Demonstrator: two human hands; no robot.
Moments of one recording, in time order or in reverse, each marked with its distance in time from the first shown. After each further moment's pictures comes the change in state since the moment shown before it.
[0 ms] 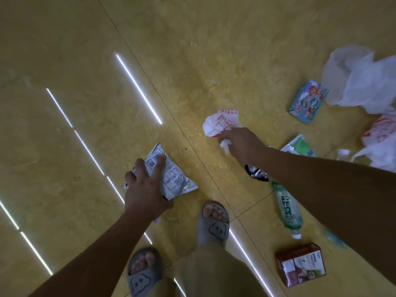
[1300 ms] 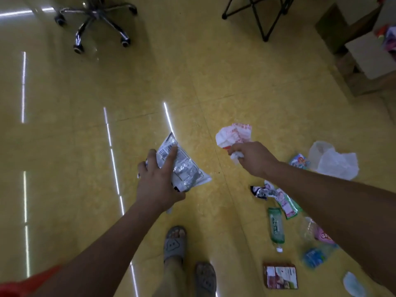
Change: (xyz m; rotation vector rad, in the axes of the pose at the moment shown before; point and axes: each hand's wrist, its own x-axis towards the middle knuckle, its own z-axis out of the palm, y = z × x) left_hand -0.285 -0.039 -0.268 -0.185 0.390 -0.091; right_hand -0.204 -0.294 -0.191 -0.173 0.020 -0.240
